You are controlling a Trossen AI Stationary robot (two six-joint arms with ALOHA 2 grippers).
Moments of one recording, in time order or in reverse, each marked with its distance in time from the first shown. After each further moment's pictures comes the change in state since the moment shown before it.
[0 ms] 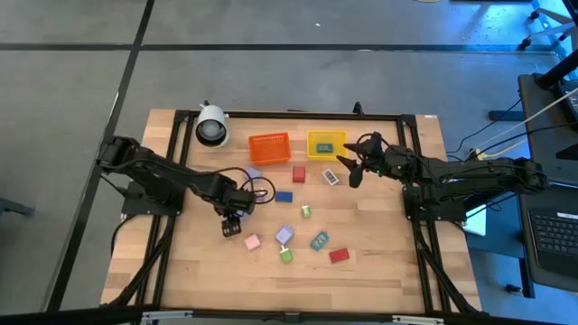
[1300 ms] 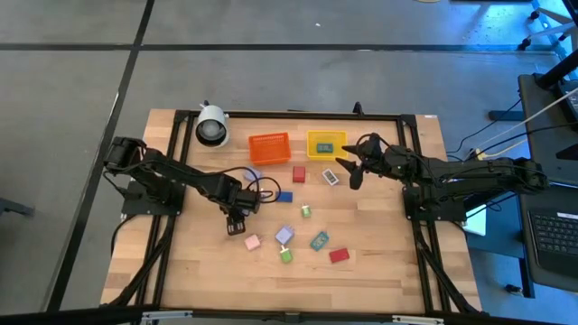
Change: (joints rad) left arm 0.028 0.051 -0.002 0.088 -0.027 0.082; right arm 0.001 0.000 0.000 -0.002 -0.053 0.010
